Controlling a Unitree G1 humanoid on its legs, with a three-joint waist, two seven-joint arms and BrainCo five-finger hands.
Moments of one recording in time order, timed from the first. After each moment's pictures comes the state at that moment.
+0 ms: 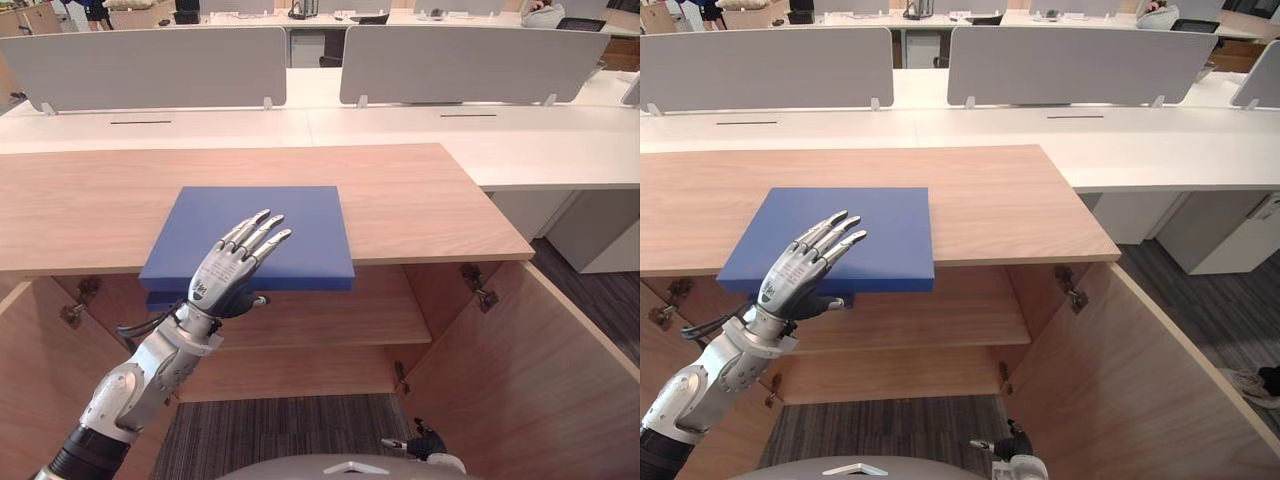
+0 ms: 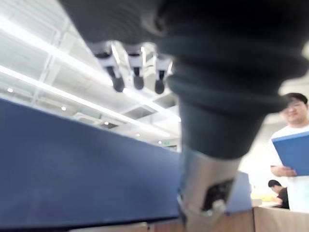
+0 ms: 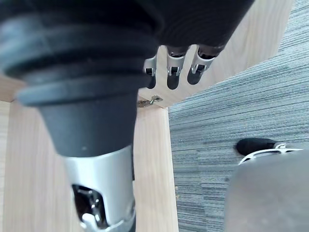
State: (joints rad) left arm 0.05 0.58 -0.24 -0.27 0.83 -0.35 0.32; right arm 0.09 -0.15 0.05 1.08 0.13 -0.15 -0.11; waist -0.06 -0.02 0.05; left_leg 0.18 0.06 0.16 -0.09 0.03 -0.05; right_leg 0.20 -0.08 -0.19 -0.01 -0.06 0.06
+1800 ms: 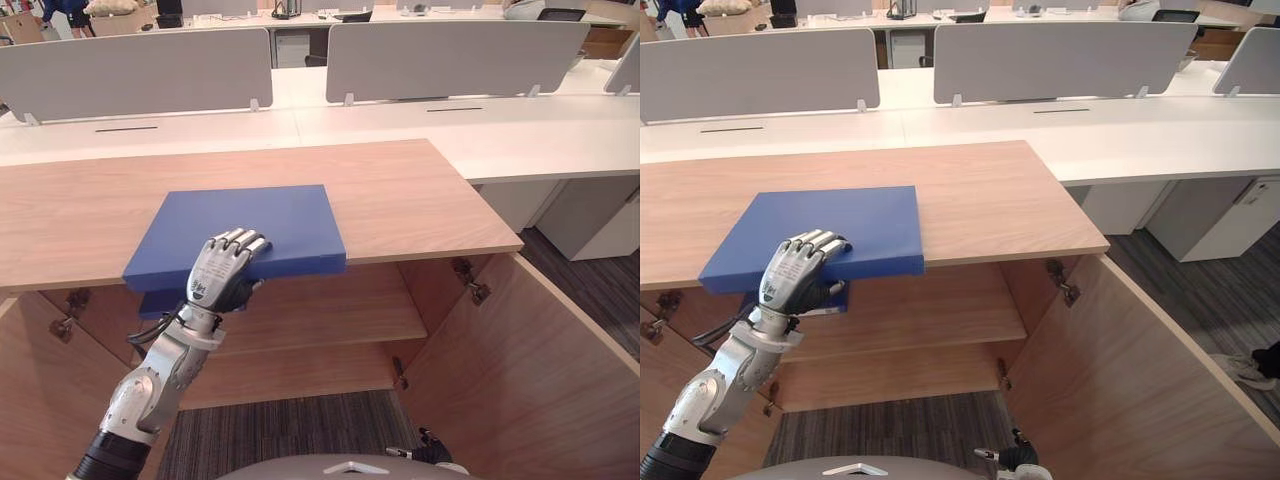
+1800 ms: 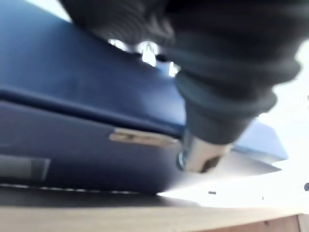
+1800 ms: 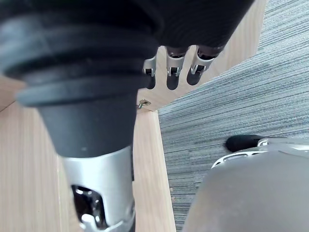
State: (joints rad) left arm 0.06 0.43 -0.19 -0.23 0.99 -0.24 0.37; right arm 0.11 -0.16 0.03 1.08 0.13 -0.15 -0.09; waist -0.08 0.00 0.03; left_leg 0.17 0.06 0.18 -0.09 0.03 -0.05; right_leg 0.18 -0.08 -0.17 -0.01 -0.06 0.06
